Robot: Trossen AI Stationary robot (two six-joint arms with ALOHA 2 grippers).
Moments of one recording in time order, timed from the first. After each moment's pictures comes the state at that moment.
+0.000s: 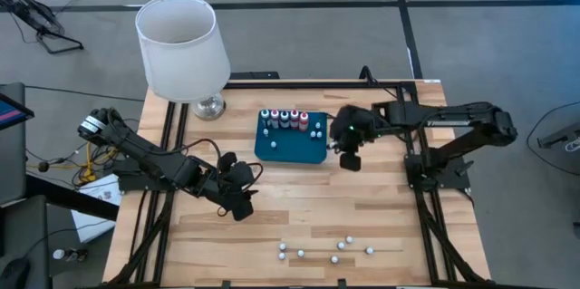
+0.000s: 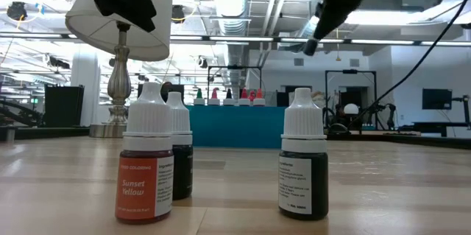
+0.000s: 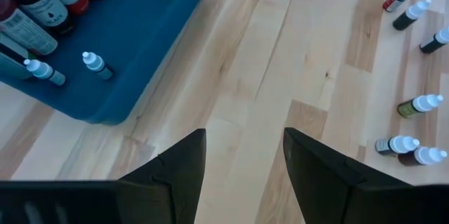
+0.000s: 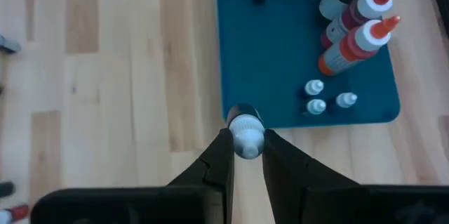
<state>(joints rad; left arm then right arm) -0.45 1.36 1.04 -0.64 -0.47 -0.69 -0.06 1.34 1.20 -0.88 0.01 -0.01</state>
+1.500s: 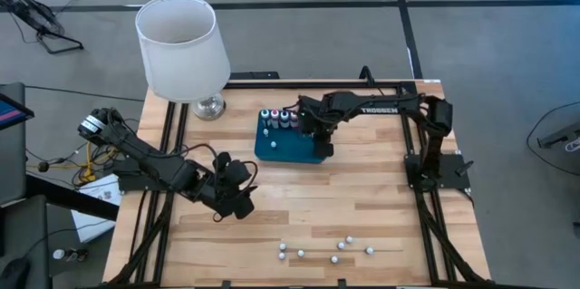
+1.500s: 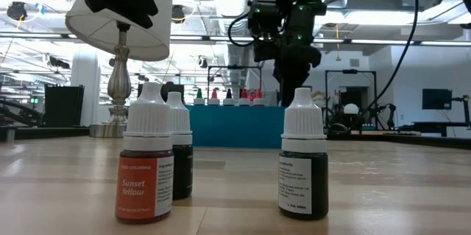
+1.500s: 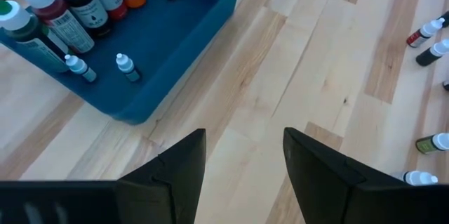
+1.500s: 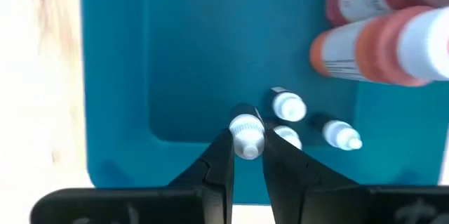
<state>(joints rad) -0.50 1.36 1.04 -0.67 -0.61 -0.83 -0.27 1.87 1.42 -0.90 -0.05 -0.32</state>
